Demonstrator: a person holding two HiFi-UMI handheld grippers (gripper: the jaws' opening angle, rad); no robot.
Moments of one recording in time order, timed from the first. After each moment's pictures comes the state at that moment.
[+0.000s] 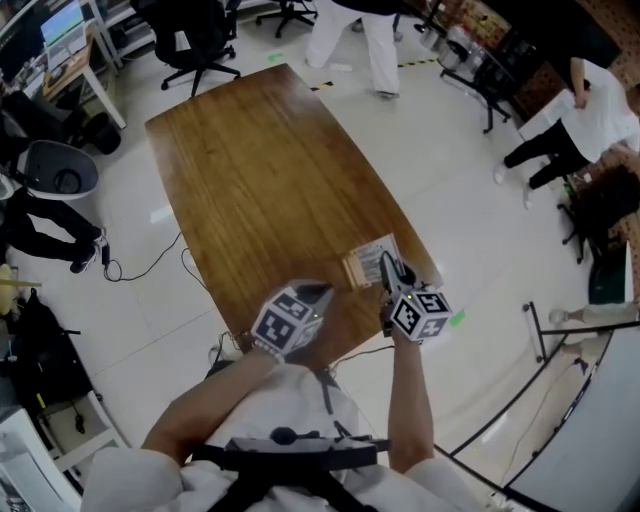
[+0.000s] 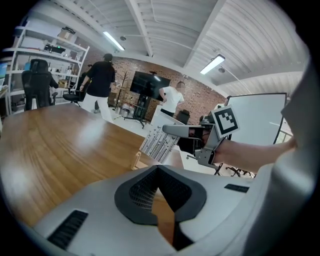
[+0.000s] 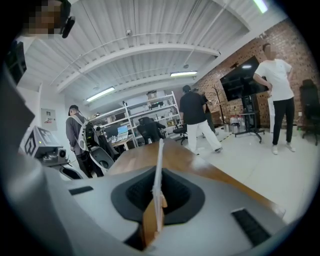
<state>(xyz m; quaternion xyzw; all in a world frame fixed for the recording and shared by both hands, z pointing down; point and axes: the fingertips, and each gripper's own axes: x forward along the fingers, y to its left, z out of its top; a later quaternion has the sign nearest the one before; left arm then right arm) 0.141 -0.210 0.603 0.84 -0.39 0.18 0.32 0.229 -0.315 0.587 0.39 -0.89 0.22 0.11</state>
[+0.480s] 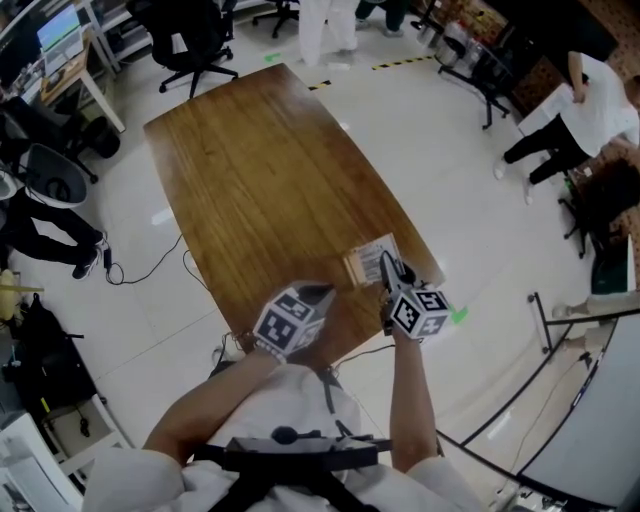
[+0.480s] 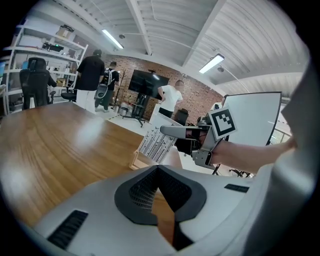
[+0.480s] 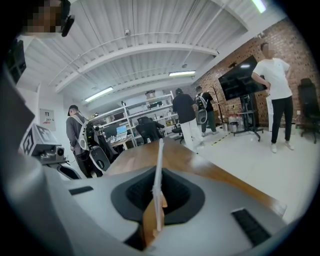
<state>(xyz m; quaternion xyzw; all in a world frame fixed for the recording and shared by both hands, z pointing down) 0.144 -0.207 0.605 0.85 -0.38 0.19 0.32 0.231 -0.314 0.595 0.40 -0.88 0.22 0.11</state>
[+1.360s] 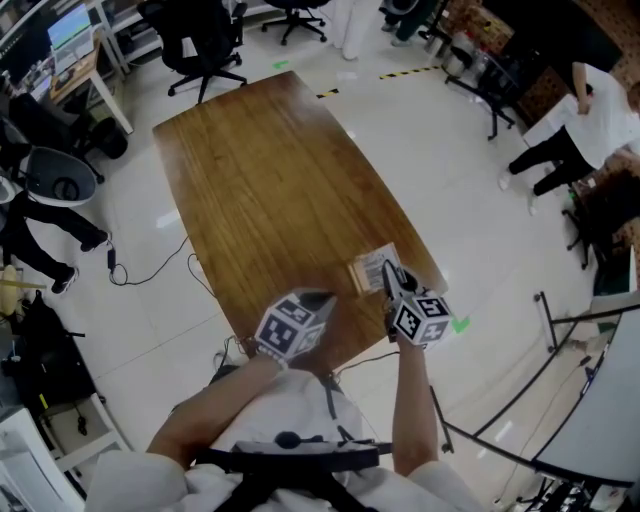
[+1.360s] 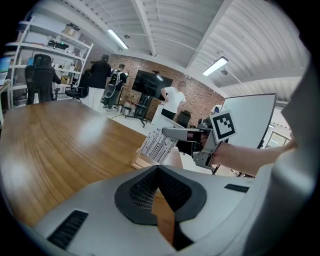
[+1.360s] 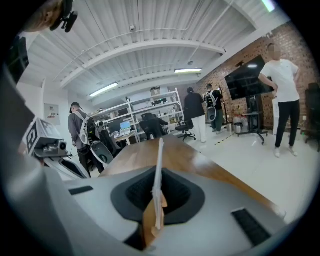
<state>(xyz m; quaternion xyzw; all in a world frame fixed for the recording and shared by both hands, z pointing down) 0.139 -0.203 0.609 0.84 -0.39 0.18 0.33 0.227 -0.311 0.603 0.38 -0.89 0.21 0.14</state>
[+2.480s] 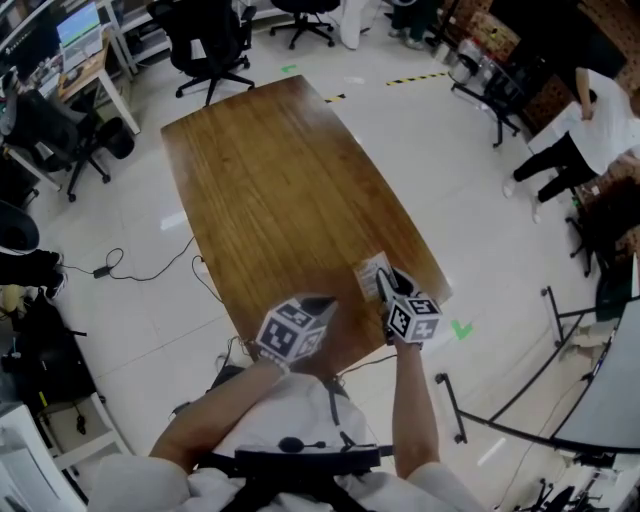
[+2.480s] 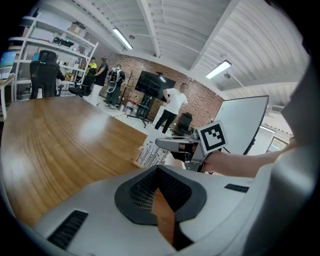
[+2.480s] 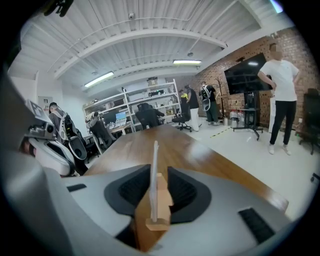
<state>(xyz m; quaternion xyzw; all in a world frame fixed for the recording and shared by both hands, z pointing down) 0.128 -0.199 0.614 0.83 -0.40 0.16 0.35 0.219 -0.312 0.654 0.39 -0.87 0.22 0.19</state>
